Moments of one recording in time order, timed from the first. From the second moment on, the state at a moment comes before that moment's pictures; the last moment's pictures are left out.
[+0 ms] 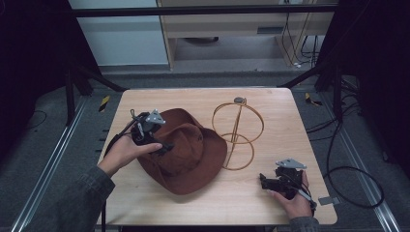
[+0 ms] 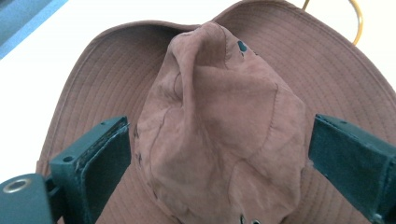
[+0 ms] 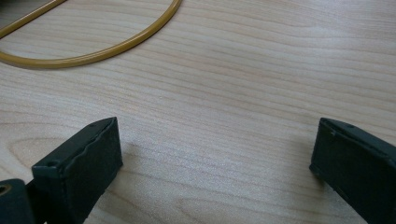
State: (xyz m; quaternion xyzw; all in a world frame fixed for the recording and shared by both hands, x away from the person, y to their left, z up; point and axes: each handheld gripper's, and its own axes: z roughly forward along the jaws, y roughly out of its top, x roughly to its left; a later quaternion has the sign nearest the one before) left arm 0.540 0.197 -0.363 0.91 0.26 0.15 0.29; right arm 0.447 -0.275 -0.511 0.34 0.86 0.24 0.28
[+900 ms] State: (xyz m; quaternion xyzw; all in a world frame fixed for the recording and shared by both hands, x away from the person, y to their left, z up) left arm 0.583 0.170 -0.386 0.93 0.27 0.13 0.23; right arm 0.447 -0.274 -0.511 0.34 0.86 0.25 0.27
